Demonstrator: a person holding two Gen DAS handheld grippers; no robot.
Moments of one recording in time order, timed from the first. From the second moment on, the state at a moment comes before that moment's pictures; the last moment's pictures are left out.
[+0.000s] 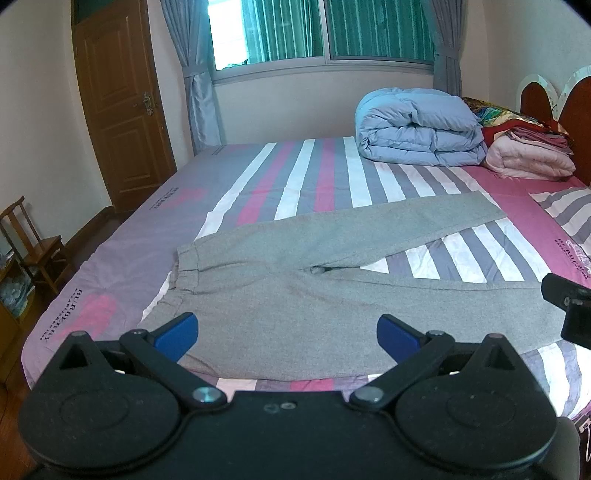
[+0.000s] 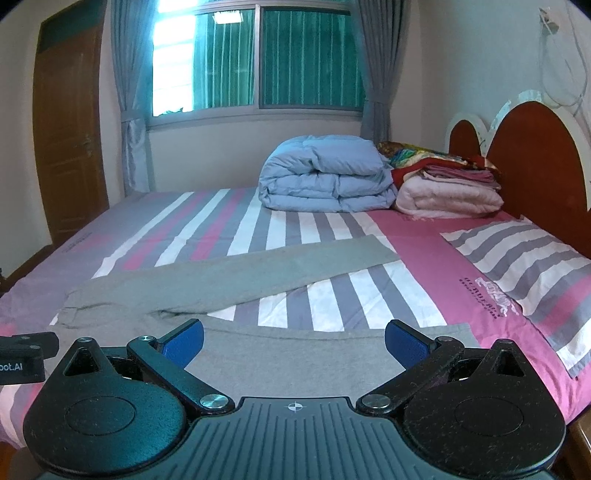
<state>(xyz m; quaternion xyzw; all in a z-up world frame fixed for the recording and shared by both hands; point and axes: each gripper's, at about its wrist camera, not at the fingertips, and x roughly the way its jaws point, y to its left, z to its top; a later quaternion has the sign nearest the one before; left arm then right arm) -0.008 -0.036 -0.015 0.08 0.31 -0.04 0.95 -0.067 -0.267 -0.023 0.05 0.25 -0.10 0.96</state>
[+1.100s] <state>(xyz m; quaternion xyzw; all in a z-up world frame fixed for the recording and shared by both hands) 0.010 -0.037 -0.031 0.08 0.34 -0.03 0.94 -0.055 -0.270 -0.035 0.05 0.27 -0.10 0.96</state>
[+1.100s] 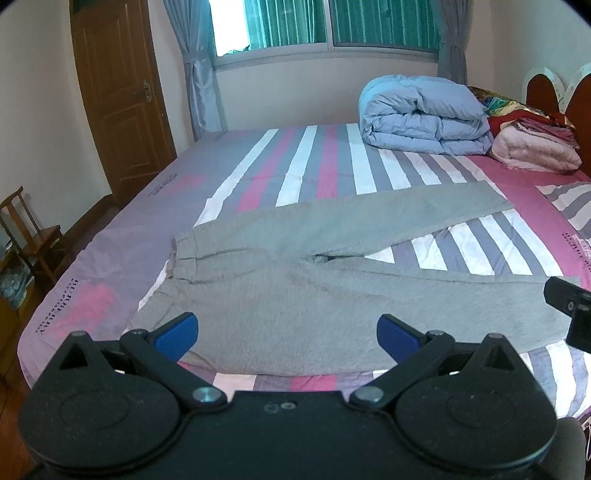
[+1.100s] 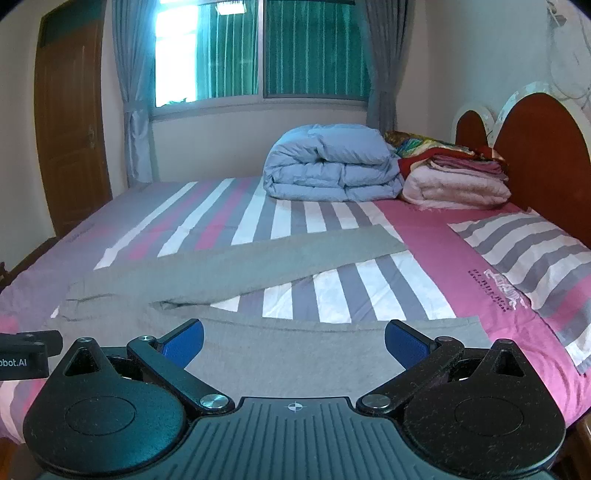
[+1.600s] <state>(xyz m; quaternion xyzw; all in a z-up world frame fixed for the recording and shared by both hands) 0.084 -0.017 -0.058 0.09 0.38 -0.03 0.92 0.004 -0.267 -0.057 0.02 0.29 -0.03 0.96</state>
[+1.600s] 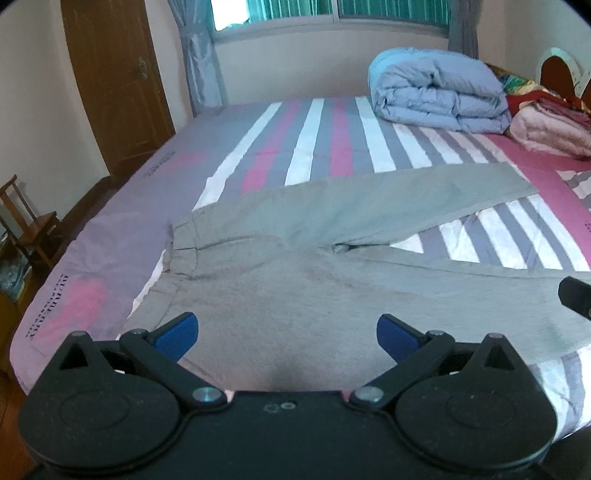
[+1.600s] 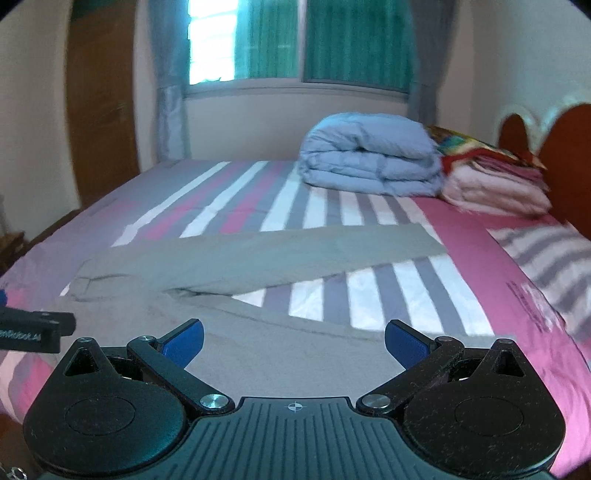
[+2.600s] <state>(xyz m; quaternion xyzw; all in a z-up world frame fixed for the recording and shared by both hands) 0.427 0.107 -0.163 0.22 0.47 -0.05 0.85 0.401 -0.228 -0.182 -0.18 0.39 0.25 0.87</state>
